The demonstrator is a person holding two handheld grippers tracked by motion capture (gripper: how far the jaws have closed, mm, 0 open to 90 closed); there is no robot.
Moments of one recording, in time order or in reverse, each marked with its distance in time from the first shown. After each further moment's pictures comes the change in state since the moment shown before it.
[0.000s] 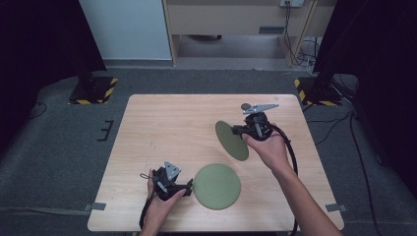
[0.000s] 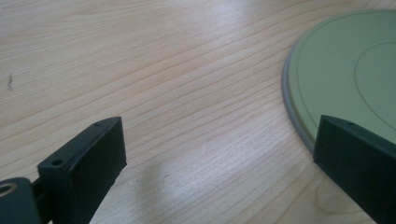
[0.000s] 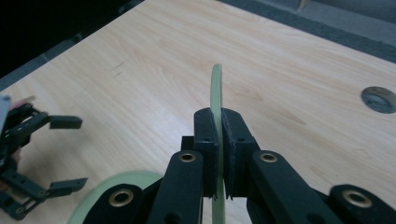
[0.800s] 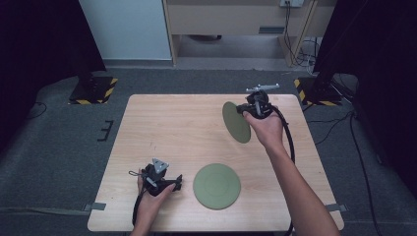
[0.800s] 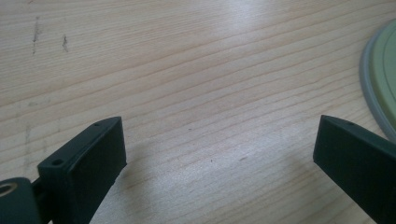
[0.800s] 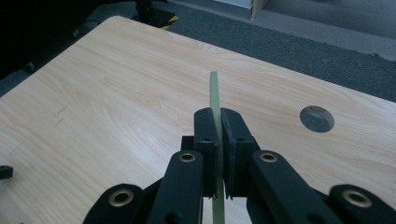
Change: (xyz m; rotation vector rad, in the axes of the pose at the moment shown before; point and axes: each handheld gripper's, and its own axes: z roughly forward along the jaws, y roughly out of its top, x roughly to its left) left arm 0.036 -0.008 0.003 0.043 0.044 -0.100; right arm -0.041 0.040 0.021 -0.032 -0.144 0.092
